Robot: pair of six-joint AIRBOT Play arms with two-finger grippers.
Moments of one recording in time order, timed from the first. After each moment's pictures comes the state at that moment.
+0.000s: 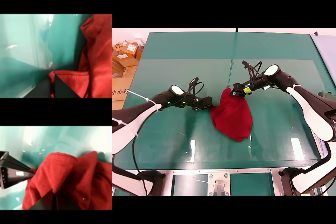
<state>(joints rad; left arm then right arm) -0.29 -1.67 1.06 0.62 -0.78 -1.18 0.22 -1.77 1.43 -0.74 1.11 1.21</state>
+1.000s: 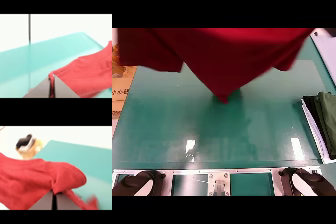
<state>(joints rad) -0.12 -0.84 1.68 1.03 -1.01 -1.31 -0.09 -0.86 1.56 -0.74 1.12 1.22</state>
